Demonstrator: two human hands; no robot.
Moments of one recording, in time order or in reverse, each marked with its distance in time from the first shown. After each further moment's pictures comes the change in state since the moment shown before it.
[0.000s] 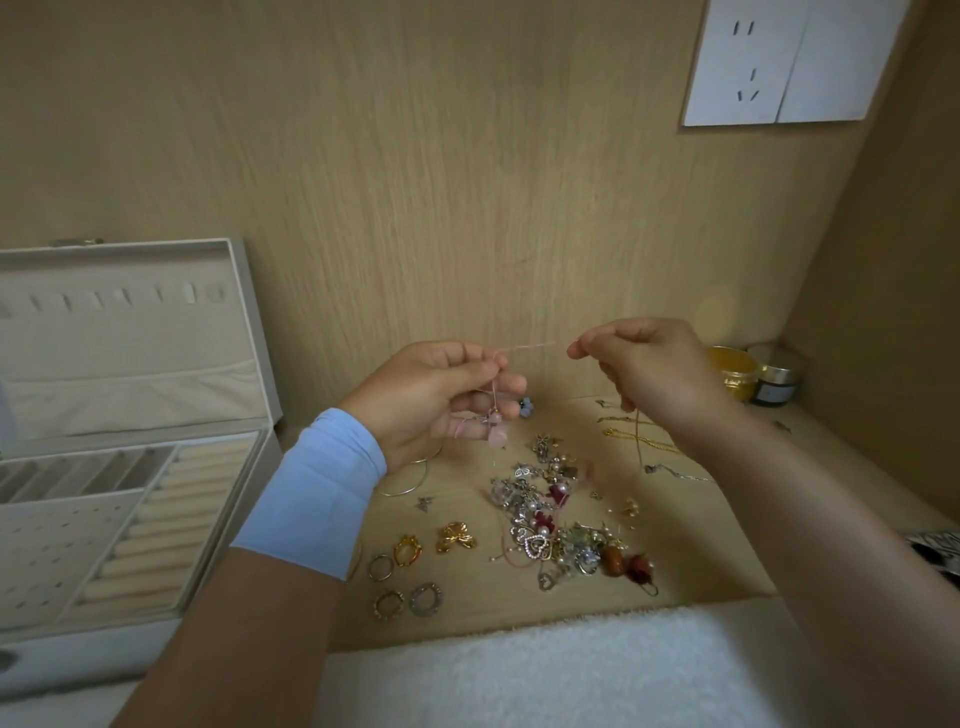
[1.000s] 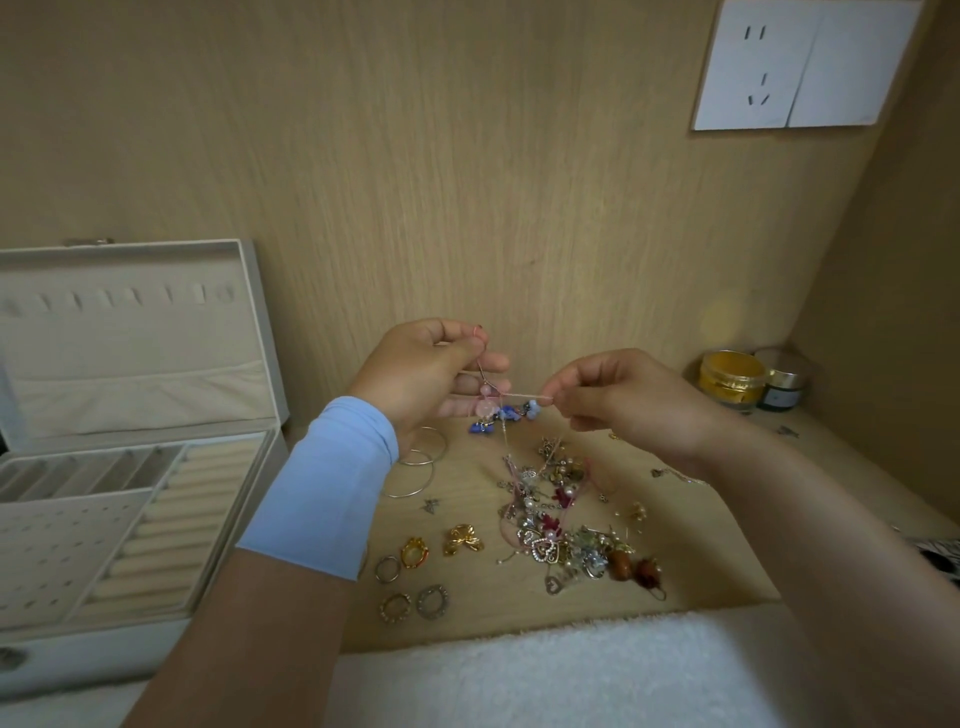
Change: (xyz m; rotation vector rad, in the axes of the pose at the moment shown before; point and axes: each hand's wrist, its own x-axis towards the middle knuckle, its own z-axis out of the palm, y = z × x) left_hand 0.005 0.010 -0.002 0.005 0.259 0.061; right_hand -0.010 -0.004 0.011 -0.024 -0.383 0.037
